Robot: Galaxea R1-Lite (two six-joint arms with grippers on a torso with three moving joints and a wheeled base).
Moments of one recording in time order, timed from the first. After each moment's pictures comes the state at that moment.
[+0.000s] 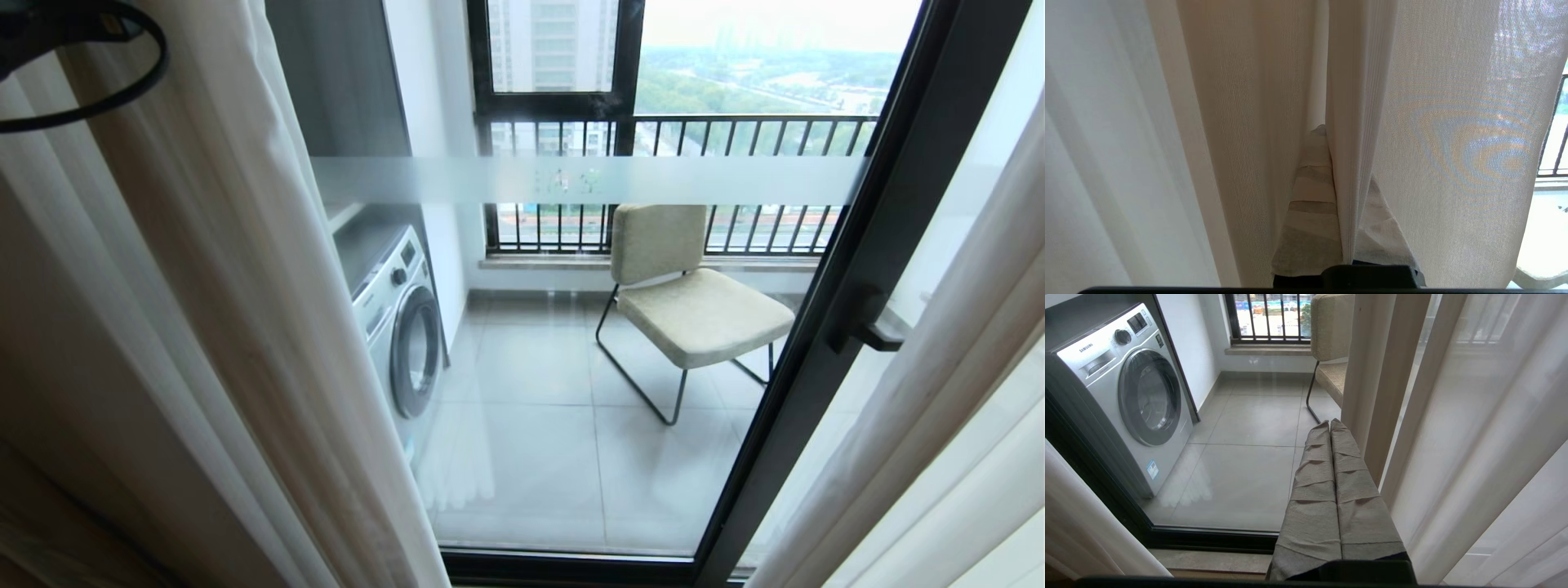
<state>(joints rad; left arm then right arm) -0.04 1.48 -1.39 -0.38 0.05 0.09 0.00 0.00 0.00 0.00 0.00 0.00</state>
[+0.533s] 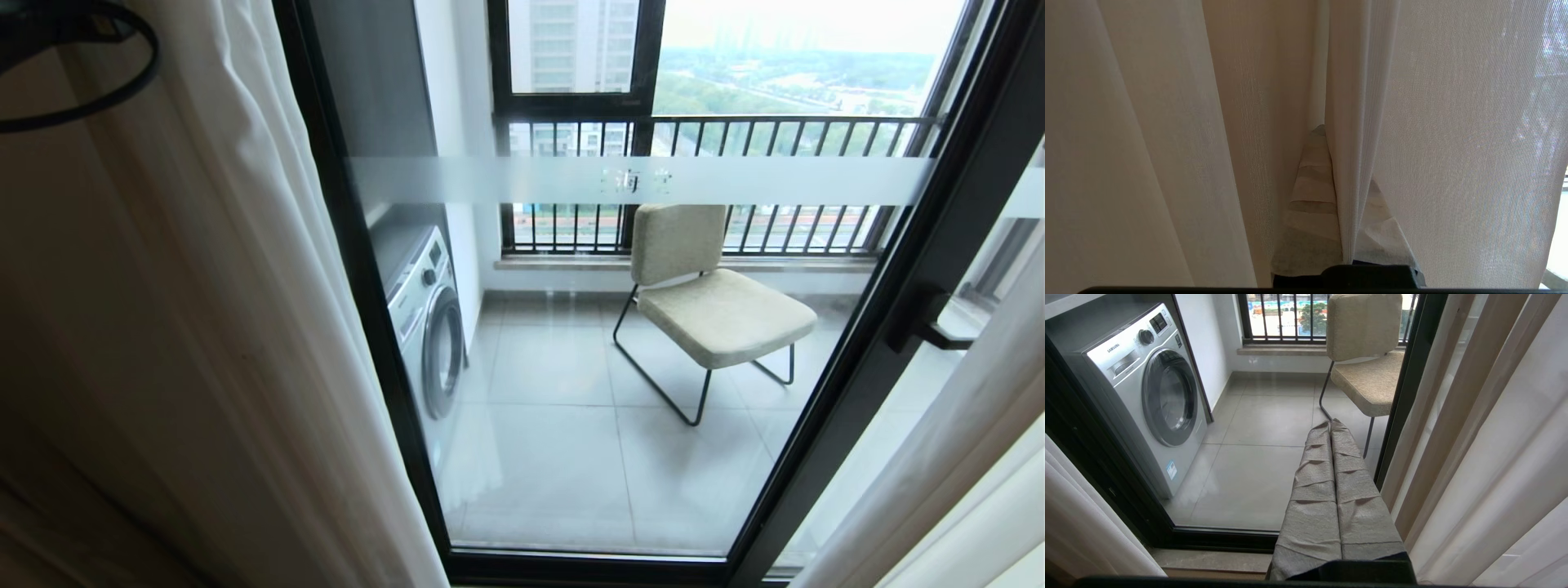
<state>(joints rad) -0.02 1.48 -1.39 -0.38 0.04 0.09 0.00 0.00 0.00 0.00 0.00 0.00</state>
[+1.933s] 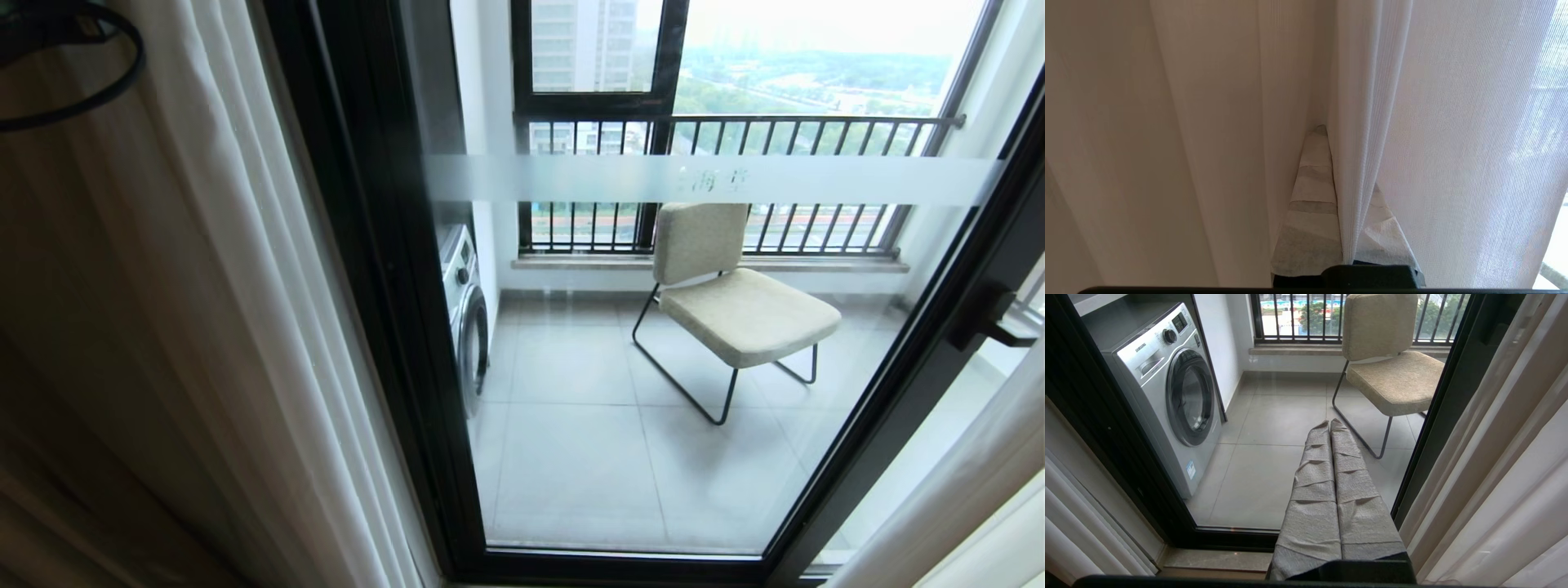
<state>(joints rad) 0.04 1.51 -1.40 -0.39 0.04 0.04 0.00 0.00 0.00 0.00 0.00 0.00</state>
